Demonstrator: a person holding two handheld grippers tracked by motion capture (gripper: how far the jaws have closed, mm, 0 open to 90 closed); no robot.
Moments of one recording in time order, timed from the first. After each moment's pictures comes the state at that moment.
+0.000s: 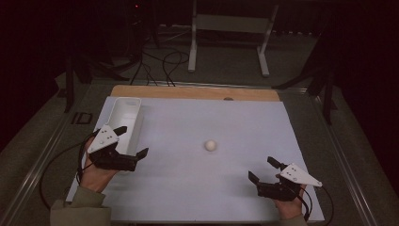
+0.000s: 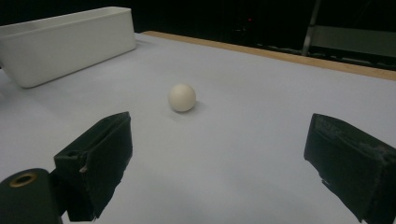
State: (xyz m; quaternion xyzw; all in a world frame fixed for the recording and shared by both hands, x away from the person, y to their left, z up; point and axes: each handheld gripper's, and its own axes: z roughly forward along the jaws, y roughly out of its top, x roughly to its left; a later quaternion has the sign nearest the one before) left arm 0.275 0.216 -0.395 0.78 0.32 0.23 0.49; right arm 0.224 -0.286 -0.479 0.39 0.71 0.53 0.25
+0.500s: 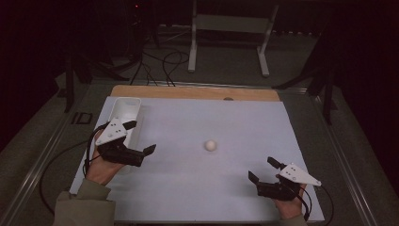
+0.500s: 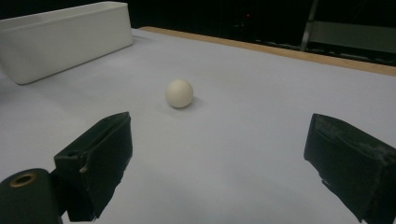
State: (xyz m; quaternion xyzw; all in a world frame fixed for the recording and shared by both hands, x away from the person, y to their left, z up) left arm 0.291 0.198 -0.384 0.80 0.28 0.21 0.49; right arm 0.225 -0.285 -0.480 0.39 0.72 0.52 0.25
